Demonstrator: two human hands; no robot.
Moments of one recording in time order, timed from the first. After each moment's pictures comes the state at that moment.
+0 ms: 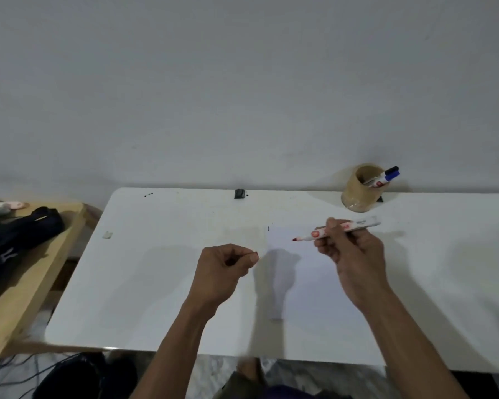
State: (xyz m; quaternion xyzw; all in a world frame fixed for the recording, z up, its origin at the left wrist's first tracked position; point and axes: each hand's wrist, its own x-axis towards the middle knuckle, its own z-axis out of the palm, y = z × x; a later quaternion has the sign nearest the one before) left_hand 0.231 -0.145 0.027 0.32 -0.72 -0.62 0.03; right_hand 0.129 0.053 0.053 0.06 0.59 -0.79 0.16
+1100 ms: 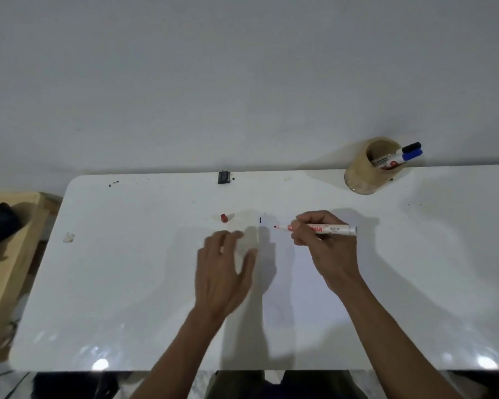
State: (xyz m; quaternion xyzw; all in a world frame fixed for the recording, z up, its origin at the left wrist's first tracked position) left_hand 0.195 -0.140 -0.048 0.21 -0.95 -0.24 0.08; right_hand 0.085 0.025 -0.019 0.03 0.70 -0.70 0.16
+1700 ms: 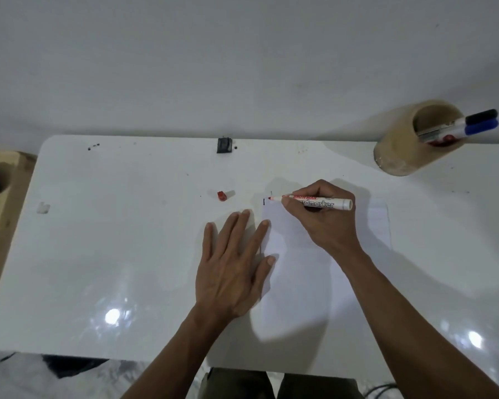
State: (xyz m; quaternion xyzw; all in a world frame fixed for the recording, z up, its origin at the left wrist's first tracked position) left_hand 0.199 -0.128 -0.093 0.11 -0.99 -0.11 -0.05; right_hand 0.042 0.006 -0.081 -0.08 0.77 -0.61 0.14
